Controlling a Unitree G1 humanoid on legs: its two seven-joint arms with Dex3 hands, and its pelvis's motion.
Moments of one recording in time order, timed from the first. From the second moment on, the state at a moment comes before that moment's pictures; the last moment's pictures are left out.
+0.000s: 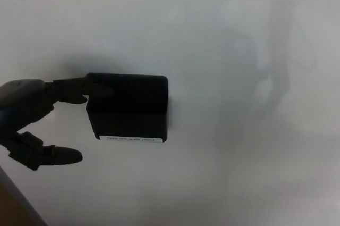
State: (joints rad) left_arm -0.15 0.85 -0.01 -0.16 0.15 -0.20 -0.52; right_arm 0.11 -0.15 0.00 1.16 -0.19 -0.87 -0.18
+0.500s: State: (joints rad) left_arm -0.26 0.85 -0.05 -0.18 0.18 -0.13 -0.55; right_arm 0.10 -0.16 0.01 1.17 -0.19 -0.88 -0.20
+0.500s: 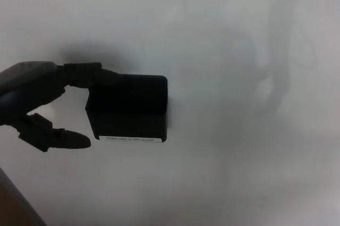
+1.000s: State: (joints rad) left_arm -0.31 0.83 -0.10 -0.10 0.22 -0.10 -0.56; right_arm 0.09 -0.17 0.03 1.18 -0.22 -0.88 -0.23
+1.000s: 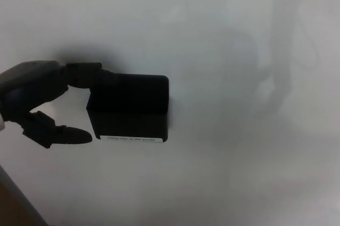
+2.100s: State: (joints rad) left_arm -0.37 0.77 -0.17 -0.02 0.30 -0.08 -0.55; right_arm 0.08 -0.17 0.04 1.18 -0.23 -0.89 -0.25
